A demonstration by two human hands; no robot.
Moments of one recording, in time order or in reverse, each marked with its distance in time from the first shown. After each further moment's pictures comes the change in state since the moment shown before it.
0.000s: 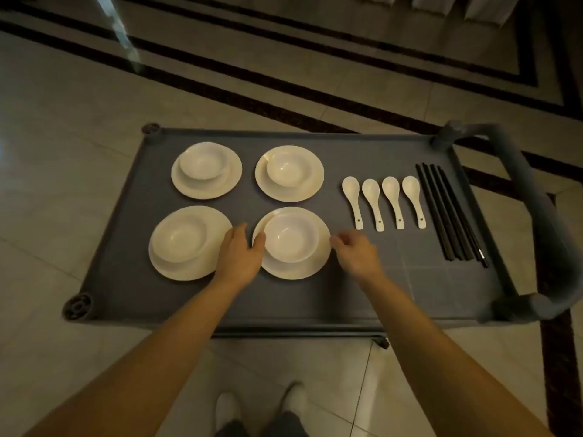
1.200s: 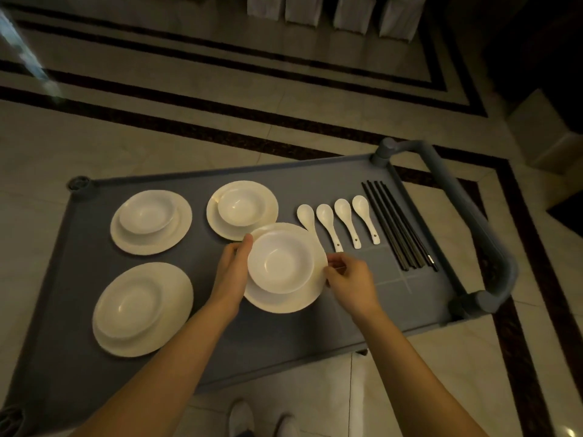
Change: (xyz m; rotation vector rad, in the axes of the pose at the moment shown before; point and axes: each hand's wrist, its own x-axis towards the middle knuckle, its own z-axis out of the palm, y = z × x) left_hand 0.037 0.066 0.029 -0.601 -0.169 -0.114; right_hand -0.025 0.000 -0.044 0.296 0.243 -0.031
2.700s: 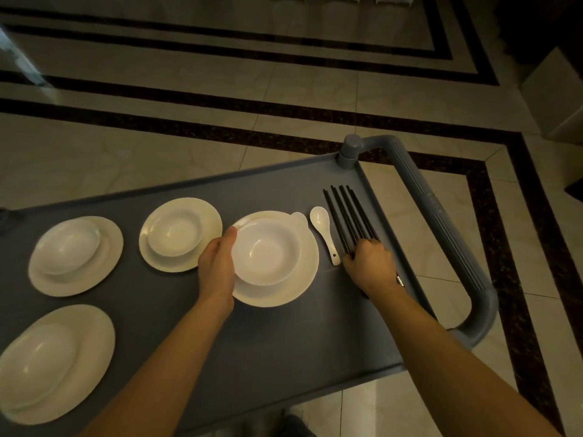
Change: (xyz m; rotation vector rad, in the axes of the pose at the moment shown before) left_hand 0.038 0.041 0.139 -0.064 0.208 -0.009; right_hand 0.159 0.076 -0.123 -0.830 0.040 0.024
